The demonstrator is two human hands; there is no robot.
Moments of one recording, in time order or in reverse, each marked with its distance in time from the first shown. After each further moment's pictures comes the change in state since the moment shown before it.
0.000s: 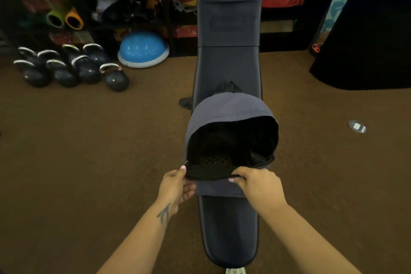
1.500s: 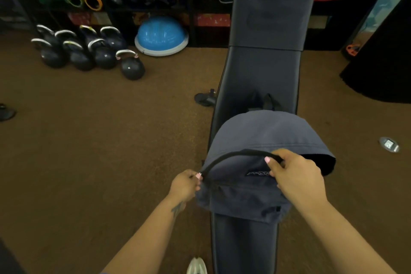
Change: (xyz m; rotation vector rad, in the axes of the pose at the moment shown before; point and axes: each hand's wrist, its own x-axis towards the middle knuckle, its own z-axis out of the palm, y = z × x) left_hand 0.098 0.032 -0.013 0.429 -0.011 0.085; right_hand 0.101 -0.011 -0.034 0.155 0.070 0.242
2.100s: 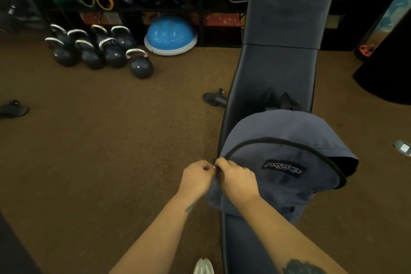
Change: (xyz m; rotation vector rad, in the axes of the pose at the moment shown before) left_hand -0.020 0.025 -0.013 0.260 0.095 0.252; right_hand 0.002 -0.061 0.130 -0.276 -0.007 -0.505
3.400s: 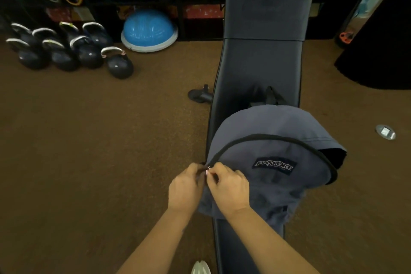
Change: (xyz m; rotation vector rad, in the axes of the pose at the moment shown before) left_hand 0.016 -0.010 0.019 0.312 0.233 0.360; right_hand 0.014 0.007 0.029 0.107 0.318 0.229
